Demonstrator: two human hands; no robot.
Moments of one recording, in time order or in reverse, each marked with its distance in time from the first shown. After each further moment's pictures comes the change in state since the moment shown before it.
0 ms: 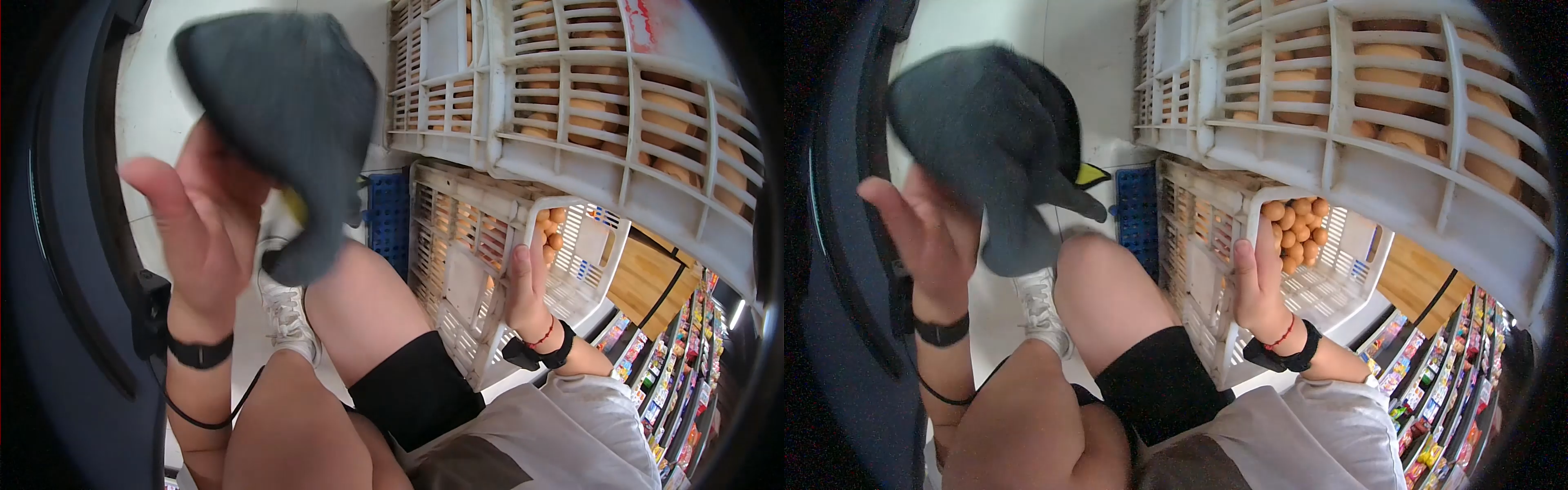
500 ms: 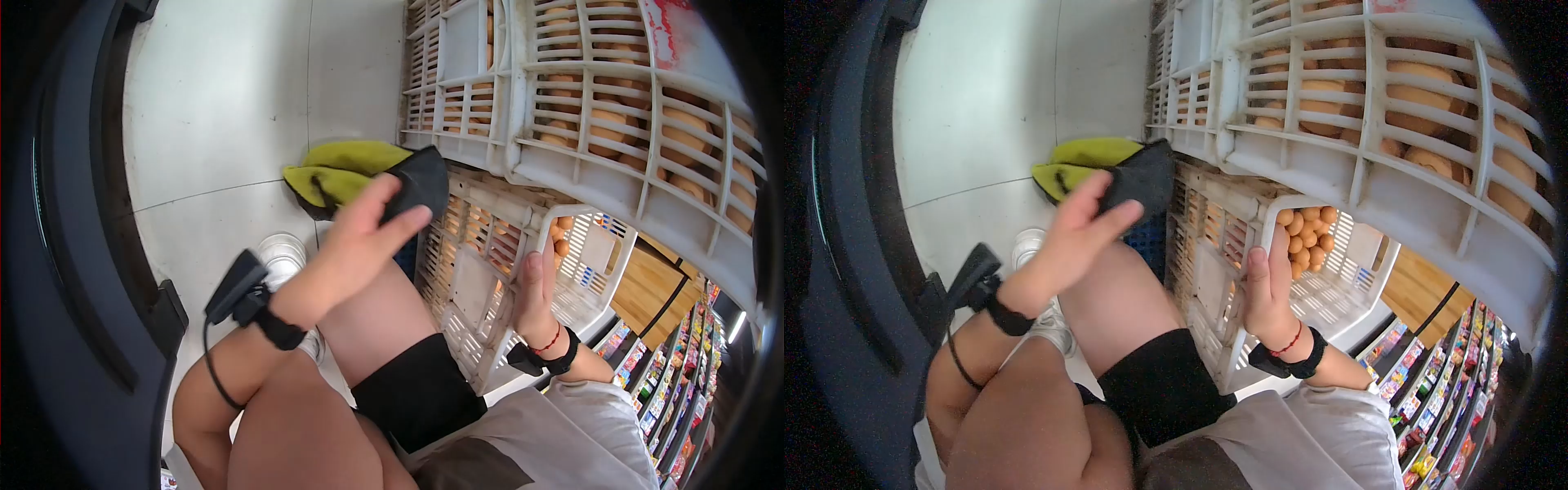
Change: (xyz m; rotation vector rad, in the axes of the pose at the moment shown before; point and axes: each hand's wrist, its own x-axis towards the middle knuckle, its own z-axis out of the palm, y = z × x) left_hand -0.026 -0.098 0.017 0.503 -0.009 -0.421; right_hand 0.002 -0.004 0.001 -0.142 -0.003 -0.096
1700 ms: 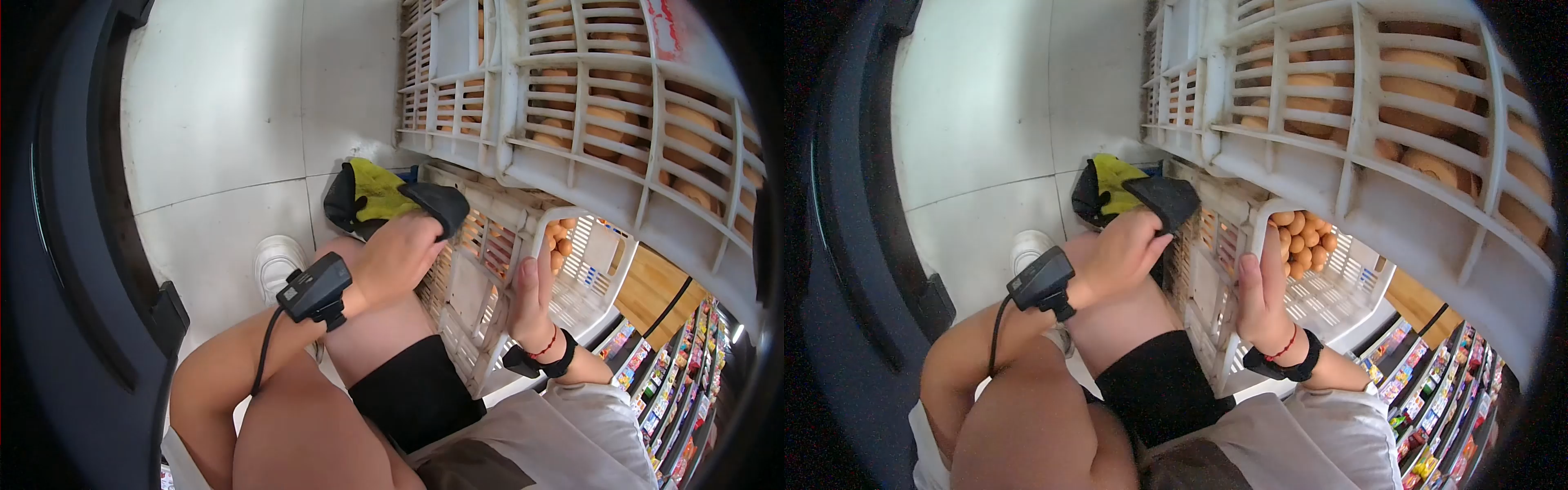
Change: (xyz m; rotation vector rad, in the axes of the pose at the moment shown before) left_hand 0.004 -0.044 0.038 0.625 -0.069 0.462; right_hand -0.004 -0.003 -0.009 -0.075 0.010 -0.008
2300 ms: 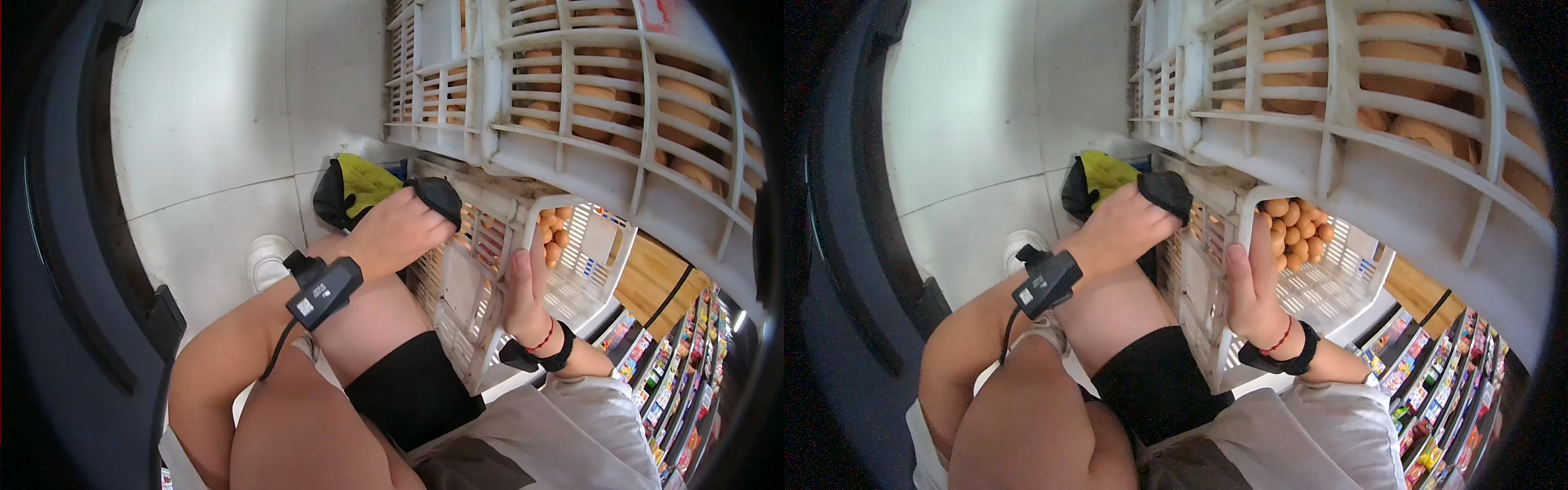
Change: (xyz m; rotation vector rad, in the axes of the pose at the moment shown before) left_hand 0.023 -0.021 0.006 0.588 -0.154 0.543; right_hand 0.001 0.002 -0.001 -0.024 -0.007 -0.016
